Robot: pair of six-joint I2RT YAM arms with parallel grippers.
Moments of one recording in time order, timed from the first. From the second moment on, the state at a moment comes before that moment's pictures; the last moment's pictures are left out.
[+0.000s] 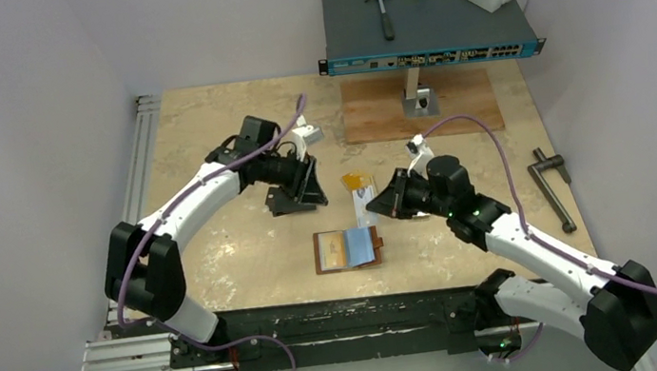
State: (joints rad) left arm -0.46 1.59 1.23 -0.53 0.88 -0.01; right arm 0.54 0.98 0.58 0.00 -0.33 0.79
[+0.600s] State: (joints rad) left arm -0.68 1.57 1.05 -0.57 0.56 0.41; right arm 0.57 1.00 0.45 -0.16 -0.24 0.76
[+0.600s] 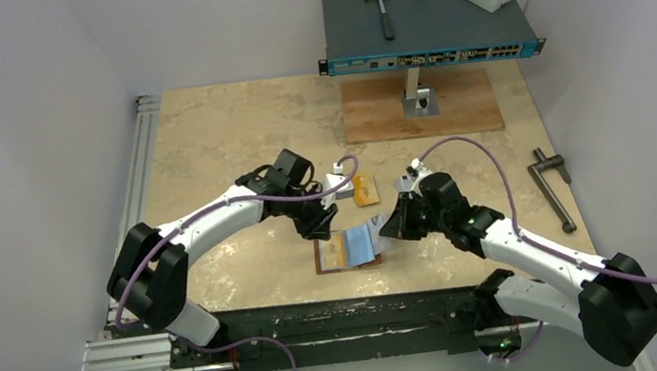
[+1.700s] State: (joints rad) left arm -0.75 1.43 0.82 -0.61 0.30 1.17; right arm 0.57 0.95 0.42 -0.17 -0.20 0.76
